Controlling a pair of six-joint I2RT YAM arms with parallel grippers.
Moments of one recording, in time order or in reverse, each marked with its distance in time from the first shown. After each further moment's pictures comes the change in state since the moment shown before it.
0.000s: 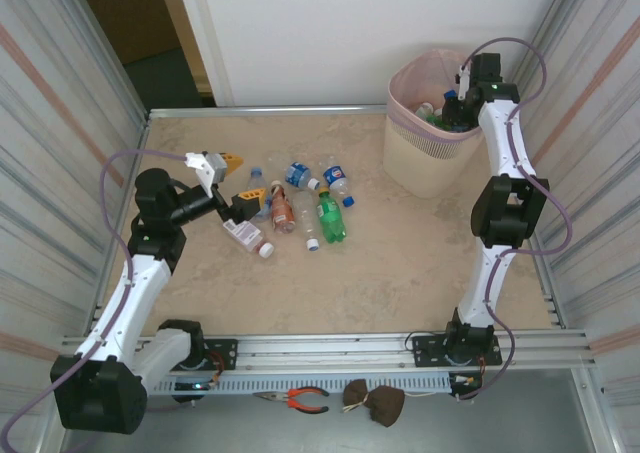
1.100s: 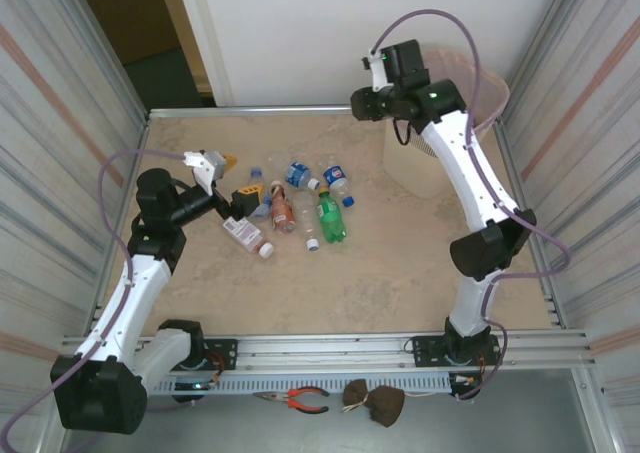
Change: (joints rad) left arm 0.000 -0.001 0.000 -0.042 -0.113 0.001; right arm 0.518 -0.217 0.060 -0.056 0.020 0.124
